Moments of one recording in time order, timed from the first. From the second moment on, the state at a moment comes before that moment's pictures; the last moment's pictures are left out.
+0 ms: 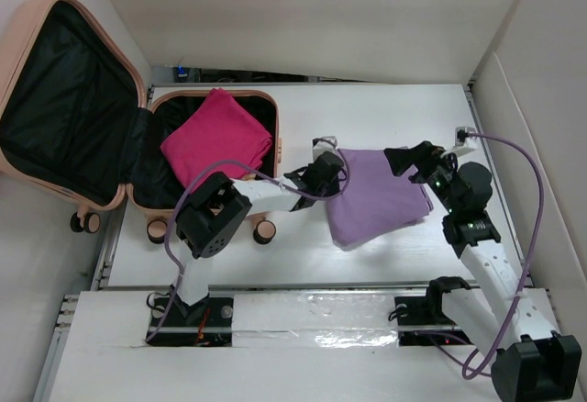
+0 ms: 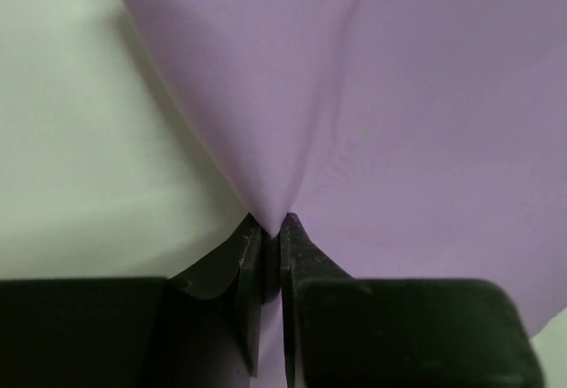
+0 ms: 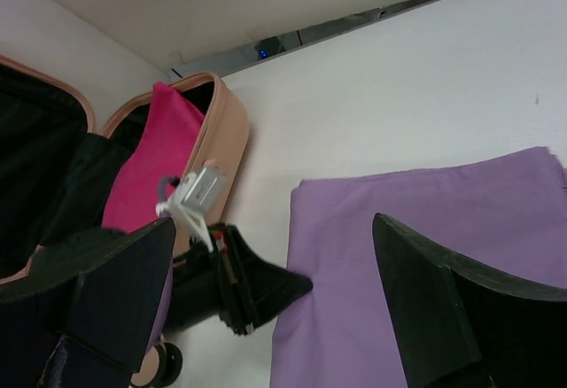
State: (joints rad) left arm -0.89 1.94 1.15 0.05 -0.27 -0.74; right arm 0.11 0.79 0.56 0.21 -0.27 0.59
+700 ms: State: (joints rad) left arm -0.38 1.50 1.34 -0.28 -0.18 -0.46; right arm 0.21 0.72 0.56 0.16 -0.15 0.53
